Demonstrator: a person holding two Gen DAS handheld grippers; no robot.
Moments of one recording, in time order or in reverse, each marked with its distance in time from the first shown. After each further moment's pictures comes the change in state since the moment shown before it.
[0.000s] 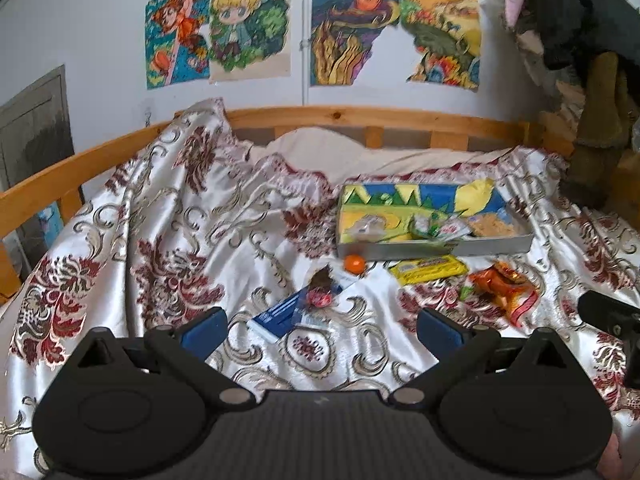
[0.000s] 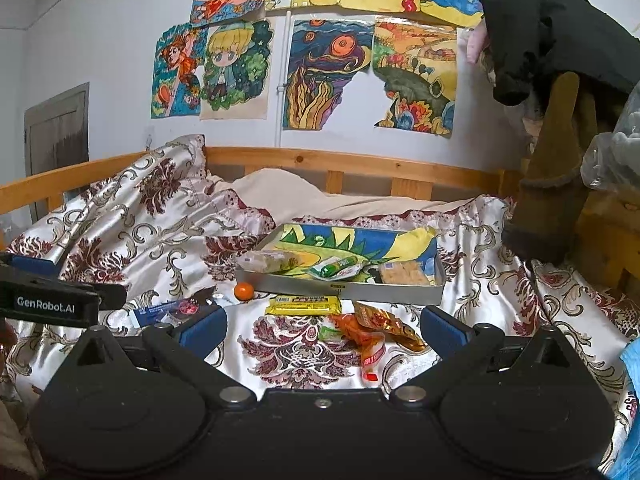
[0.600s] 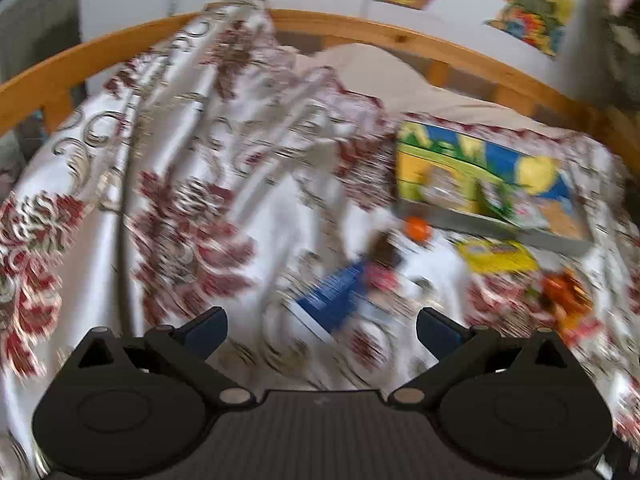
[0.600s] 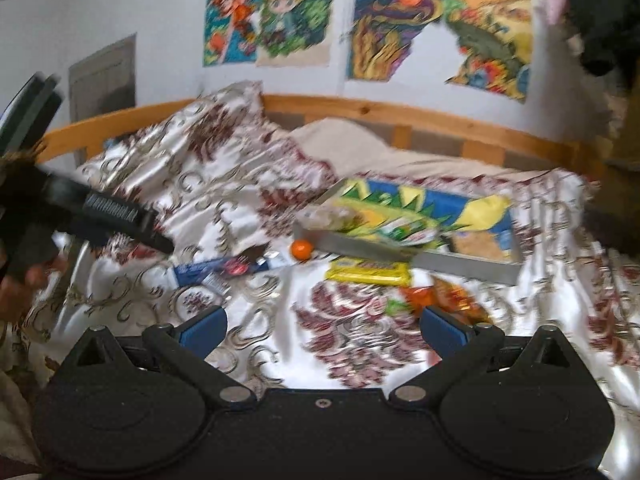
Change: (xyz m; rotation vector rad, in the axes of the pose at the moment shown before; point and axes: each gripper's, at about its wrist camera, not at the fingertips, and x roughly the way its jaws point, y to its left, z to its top) left arm 0.105 0.079 0.032 -0.178 0.271 0.000; right arm 0.070 0.039 -0.003 -0.087 0.159 0.192
